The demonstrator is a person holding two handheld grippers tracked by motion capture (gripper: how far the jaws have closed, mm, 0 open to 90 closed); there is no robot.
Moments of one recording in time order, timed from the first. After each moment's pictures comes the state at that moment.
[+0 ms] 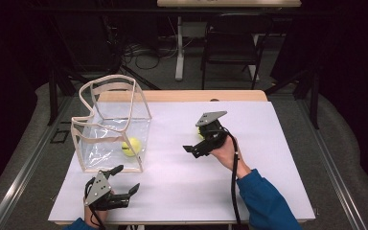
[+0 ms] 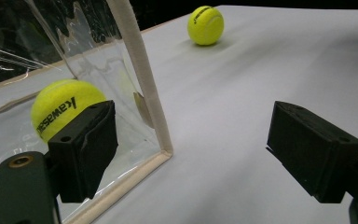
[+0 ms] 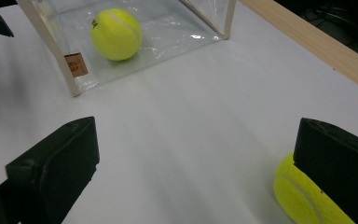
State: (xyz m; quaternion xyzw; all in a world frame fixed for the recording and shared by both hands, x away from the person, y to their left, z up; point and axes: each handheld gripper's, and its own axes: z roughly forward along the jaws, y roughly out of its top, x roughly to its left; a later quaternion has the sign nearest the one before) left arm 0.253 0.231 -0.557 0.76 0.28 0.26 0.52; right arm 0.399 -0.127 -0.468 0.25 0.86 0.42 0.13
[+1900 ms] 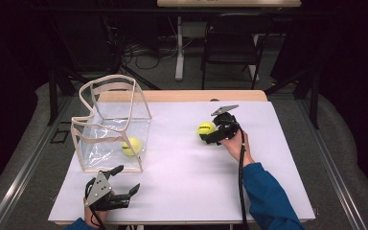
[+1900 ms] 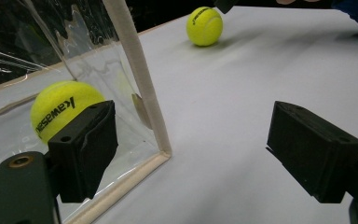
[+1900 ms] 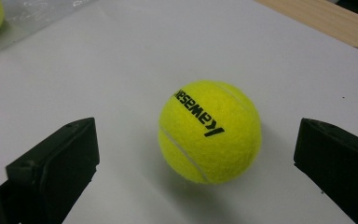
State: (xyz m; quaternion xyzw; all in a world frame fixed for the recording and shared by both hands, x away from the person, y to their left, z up) left arm 0.252 0.230 -0.557 0.76 0.27 0.26 0.52; right arm 0.460 -0.172 -0.512 0.38 0.84 0.37 0.15
